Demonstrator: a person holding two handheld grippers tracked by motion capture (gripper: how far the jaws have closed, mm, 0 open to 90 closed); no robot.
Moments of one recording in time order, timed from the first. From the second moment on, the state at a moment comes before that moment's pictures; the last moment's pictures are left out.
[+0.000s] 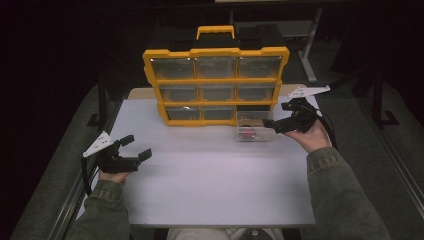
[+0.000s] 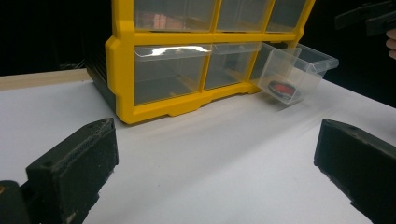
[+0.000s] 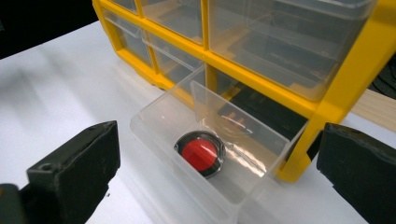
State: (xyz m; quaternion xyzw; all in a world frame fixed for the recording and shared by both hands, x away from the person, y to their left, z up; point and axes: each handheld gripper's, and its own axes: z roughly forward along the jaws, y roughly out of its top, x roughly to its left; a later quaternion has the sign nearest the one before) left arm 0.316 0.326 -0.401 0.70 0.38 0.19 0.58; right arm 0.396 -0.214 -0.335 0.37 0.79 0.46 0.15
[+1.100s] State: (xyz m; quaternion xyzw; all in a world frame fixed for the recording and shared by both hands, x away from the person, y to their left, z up) left arm 0.316 0.325 -0.401 0.70 0.38 0.19 0.58; right arm 0.357 -0.233 -0.378 0.39 0.77 0.48 0.15
